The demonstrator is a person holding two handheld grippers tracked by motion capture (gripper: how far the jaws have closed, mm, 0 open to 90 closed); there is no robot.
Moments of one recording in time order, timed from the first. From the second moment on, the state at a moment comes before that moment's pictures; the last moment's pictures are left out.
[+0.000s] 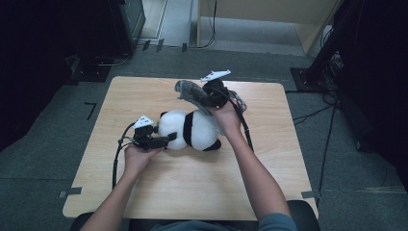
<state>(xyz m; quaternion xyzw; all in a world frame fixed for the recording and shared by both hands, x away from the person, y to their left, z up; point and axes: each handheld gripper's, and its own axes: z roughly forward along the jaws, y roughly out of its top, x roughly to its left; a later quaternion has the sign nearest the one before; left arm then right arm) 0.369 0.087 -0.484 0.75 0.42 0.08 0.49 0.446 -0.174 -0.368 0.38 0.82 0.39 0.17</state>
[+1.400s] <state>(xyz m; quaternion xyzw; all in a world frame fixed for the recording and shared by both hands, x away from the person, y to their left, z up) 0.368 0.084 -0.478 0.75 0.44 0.09 0.48 0.471 -0.201 -0.392 0.37 0.87 0.30 0.14</state>
